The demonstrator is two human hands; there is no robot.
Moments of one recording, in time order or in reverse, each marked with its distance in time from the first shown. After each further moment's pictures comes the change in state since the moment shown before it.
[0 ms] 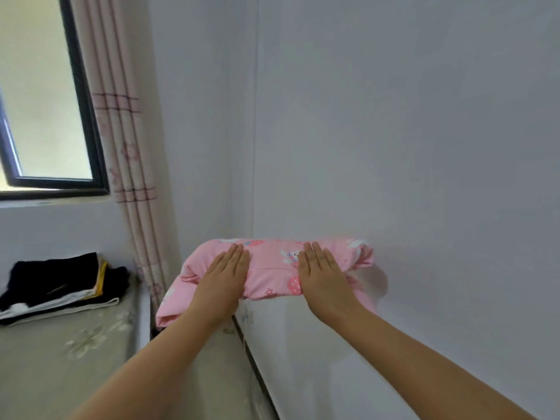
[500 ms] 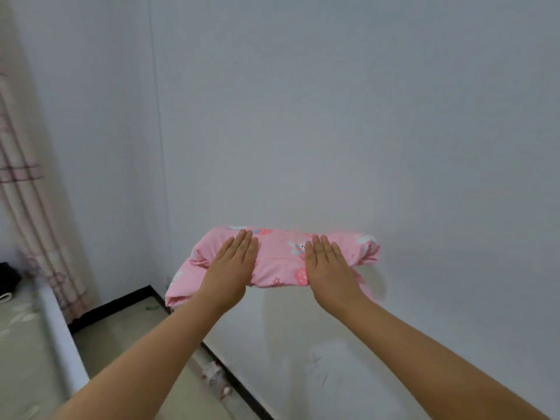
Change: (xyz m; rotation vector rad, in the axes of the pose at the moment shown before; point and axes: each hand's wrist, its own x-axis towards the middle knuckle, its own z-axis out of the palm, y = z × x) left_hand -0.166 0.125 -0.082 -0.151 0.300 0.375; right_hand -0.251 -0.017 -0.152 -0.182 -0.197 0.304
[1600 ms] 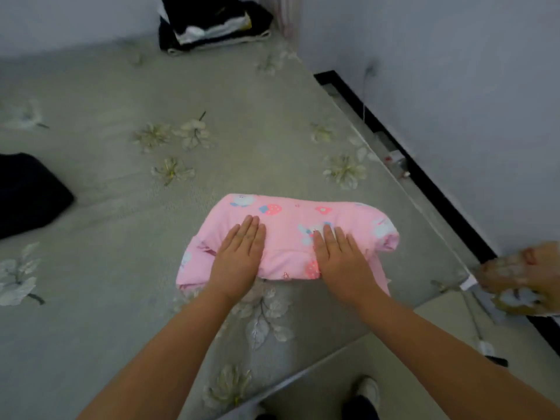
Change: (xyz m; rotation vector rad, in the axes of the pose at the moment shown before) left_hand -0.761 -0.230 -0.109 -0.142 -0.493 -0.346; right_hand -0.298 -0.673 -0.164 0.427 -0.110 -0.535
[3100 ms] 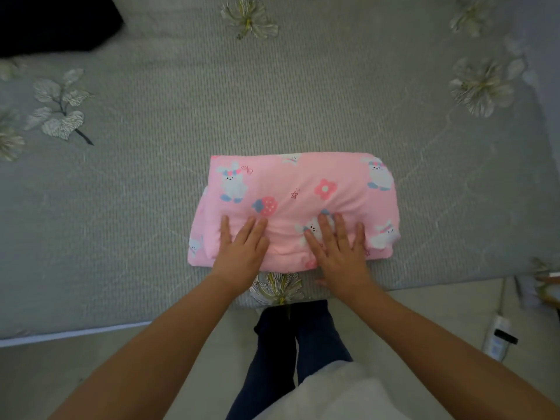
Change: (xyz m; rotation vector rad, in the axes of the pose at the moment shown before) left_hand -0.180 -0.016 0.077 0.021 -0.583 -0.275; right_hand -0.055 -0.153 0.093 0.079 -0.404 -0.318
